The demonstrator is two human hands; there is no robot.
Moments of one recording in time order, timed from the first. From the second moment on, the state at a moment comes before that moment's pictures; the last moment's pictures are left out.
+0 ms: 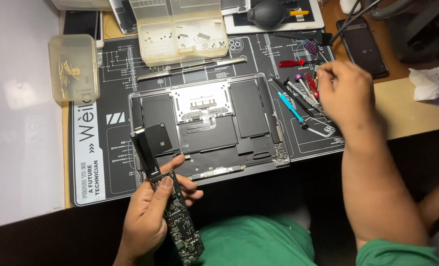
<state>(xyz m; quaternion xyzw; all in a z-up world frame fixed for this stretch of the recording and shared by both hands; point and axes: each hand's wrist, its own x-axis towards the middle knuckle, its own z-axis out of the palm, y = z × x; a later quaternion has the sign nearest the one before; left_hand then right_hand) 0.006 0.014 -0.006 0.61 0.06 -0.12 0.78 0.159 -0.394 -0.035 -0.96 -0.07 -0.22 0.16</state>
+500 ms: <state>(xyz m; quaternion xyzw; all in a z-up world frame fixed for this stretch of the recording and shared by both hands) 0.007 0.003 -0.008 0.57 0.08 -0.18 0.80 0.232 -0.363 -0.007 -0.97 -0.22 -0.08 0.08</state>
